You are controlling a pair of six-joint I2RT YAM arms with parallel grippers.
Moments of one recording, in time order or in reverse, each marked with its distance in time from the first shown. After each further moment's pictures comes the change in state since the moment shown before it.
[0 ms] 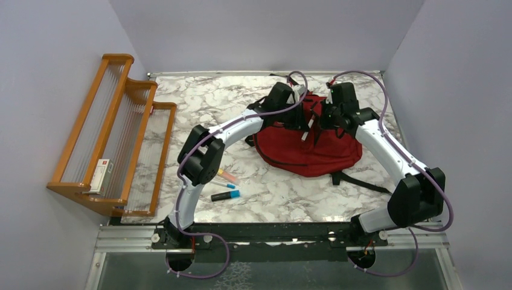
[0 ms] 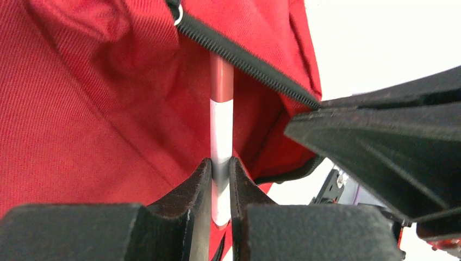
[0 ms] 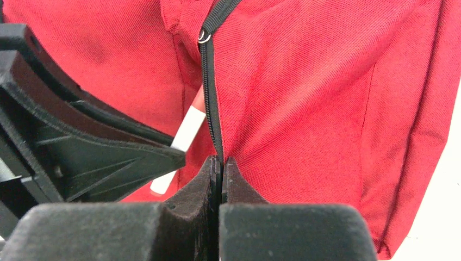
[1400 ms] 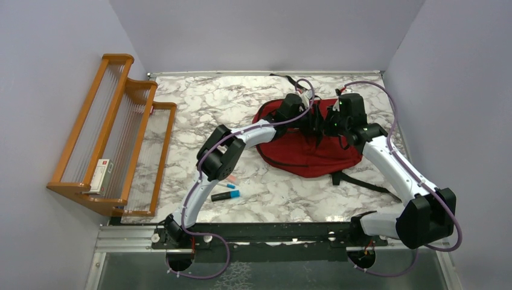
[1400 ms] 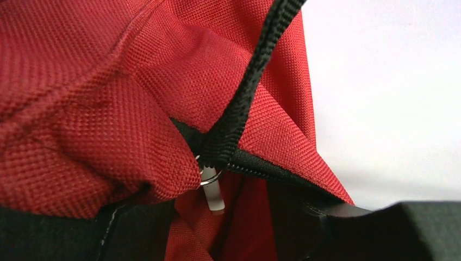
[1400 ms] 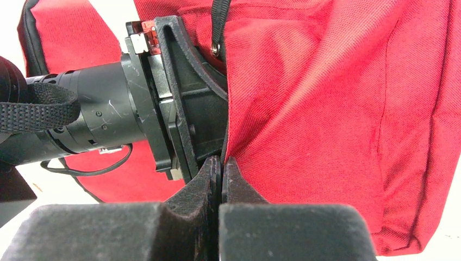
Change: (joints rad) left arm -0.061 0.240 0.069 0.450 0.050 -0.330; right arm -0.012 -0.174 -0.192 0.138 -0.031 0.098
